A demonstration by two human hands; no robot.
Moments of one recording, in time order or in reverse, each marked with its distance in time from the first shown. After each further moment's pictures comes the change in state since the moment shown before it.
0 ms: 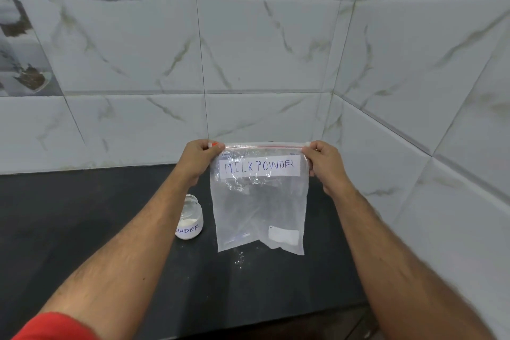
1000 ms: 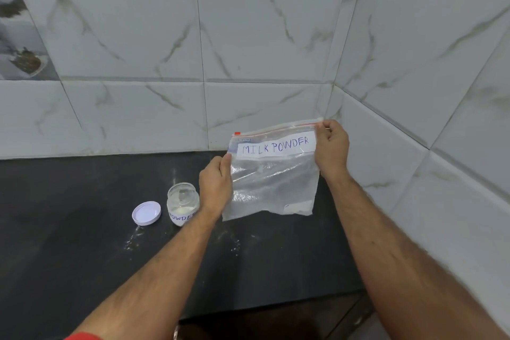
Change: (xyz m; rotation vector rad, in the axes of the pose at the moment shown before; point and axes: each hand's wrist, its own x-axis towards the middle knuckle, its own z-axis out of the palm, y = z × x) left_hand -0.067 -0.046 0.058 0.352 0.321 0.210; right_hand 0.005 -0.006 -0.002 -0.069 0.281 -0.259
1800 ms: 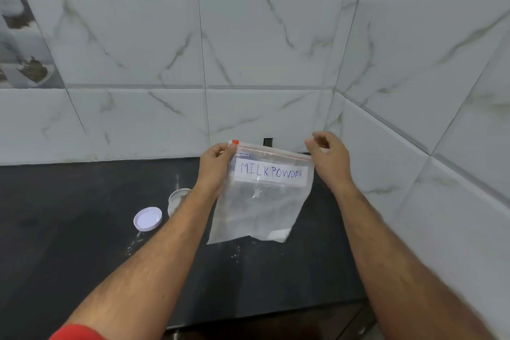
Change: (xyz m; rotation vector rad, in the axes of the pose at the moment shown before) left_hand 0.035 0.031 -0.010 -0.656 -0.211 -0.301; right_hand -0.010 0.001 -0.017 -0.200 -0.183 0.005
